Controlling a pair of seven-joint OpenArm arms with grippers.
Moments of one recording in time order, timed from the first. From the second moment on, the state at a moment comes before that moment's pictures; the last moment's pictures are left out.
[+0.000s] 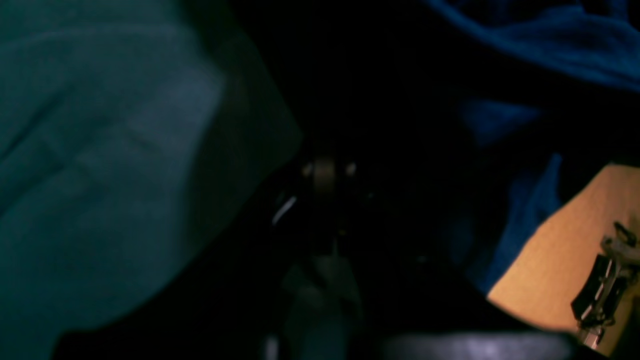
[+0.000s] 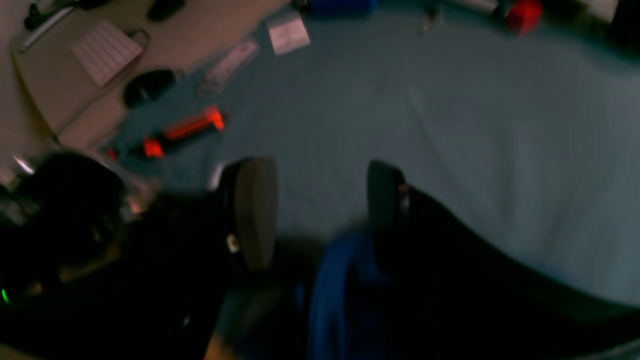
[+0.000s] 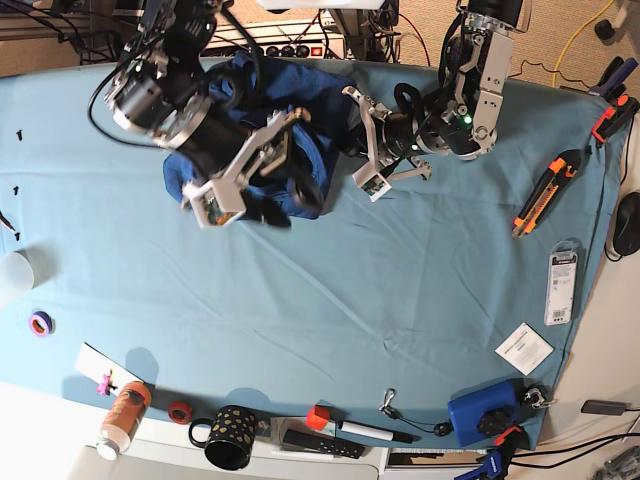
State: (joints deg) left arm 8.8 -6.1 13.8 98.4 -25.3 -34.1 55.1; right arm -14.9 -2.7 6.8 133.4 34.0 30.7 -69.9
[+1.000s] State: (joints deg) left arm 3.0 -5.4 13.8 98.4 -51.4 -43.1 64.7; right arm -37.8 8.3 6.6 133.3 31.0 32.5 -78.2
